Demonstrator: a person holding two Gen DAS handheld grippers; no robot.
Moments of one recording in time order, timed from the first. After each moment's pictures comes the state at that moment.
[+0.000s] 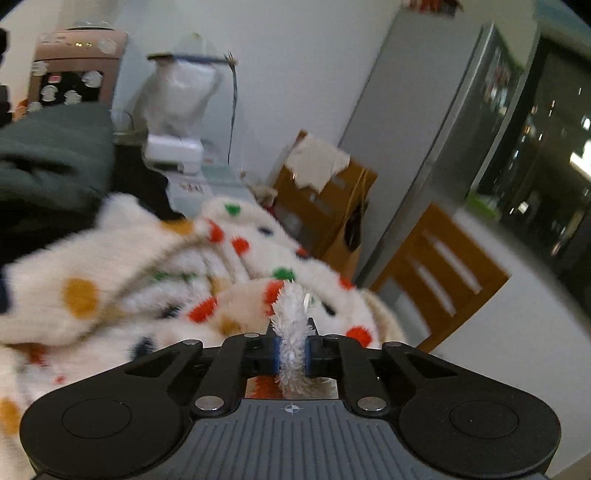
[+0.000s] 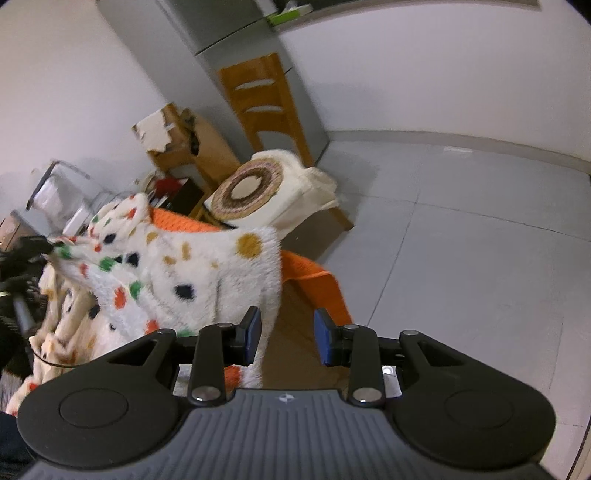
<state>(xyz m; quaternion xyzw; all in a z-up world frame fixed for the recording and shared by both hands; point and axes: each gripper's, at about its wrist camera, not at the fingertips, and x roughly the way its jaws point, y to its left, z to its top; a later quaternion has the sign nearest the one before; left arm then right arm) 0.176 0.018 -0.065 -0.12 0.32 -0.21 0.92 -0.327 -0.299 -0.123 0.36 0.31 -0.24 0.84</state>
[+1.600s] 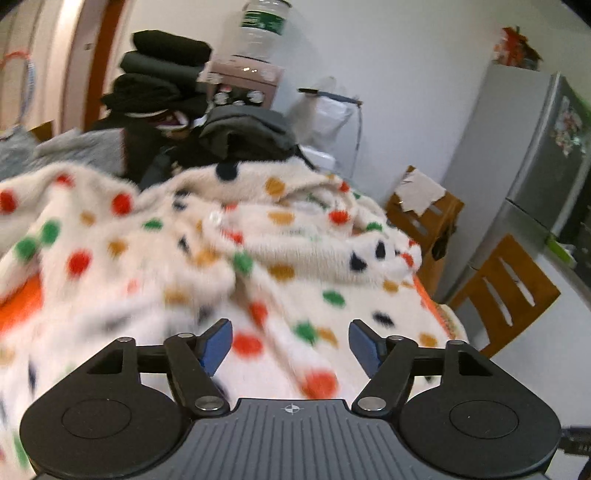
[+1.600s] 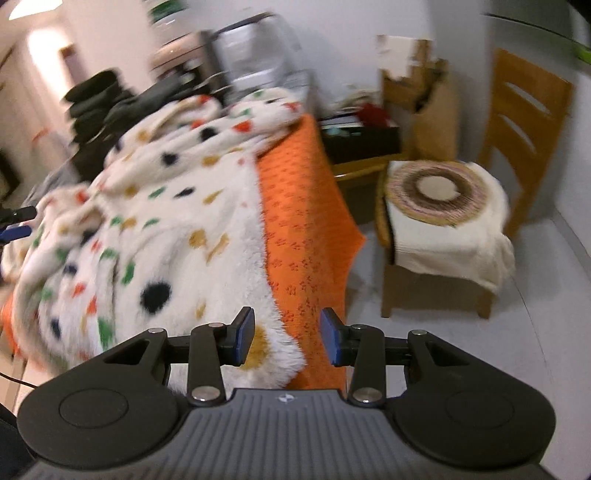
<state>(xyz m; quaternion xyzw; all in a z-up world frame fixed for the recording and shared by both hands) -0.124 0.008 -0.086 -0.15 0.30 0.02 0.94 -0.121 -0.467 -0.159 0.08 0.40 0.19 0.89</state>
